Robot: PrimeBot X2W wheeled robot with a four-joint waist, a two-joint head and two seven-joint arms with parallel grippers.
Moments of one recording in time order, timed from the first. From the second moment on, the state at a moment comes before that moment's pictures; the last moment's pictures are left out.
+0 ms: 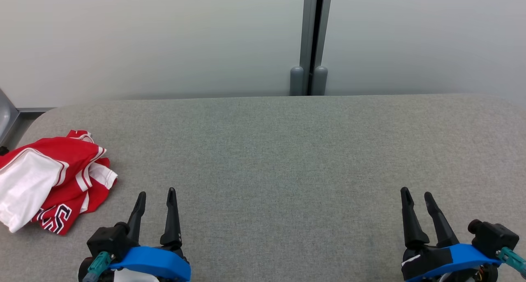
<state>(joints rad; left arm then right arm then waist) -0.05 0.07 -0.14 0.29 -0.37 -0.04 -0.20 -0.05 -0.04 0.00 0.27 0.50 0.13 -0.20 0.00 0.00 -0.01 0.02</state>
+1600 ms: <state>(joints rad) -0.05 0.06 -0.13 0.36 -0.24 -0.02 -0.26 -0.05 -0.05 -0.02 0.32 0.26 0.13 -0.25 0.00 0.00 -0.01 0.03</state>
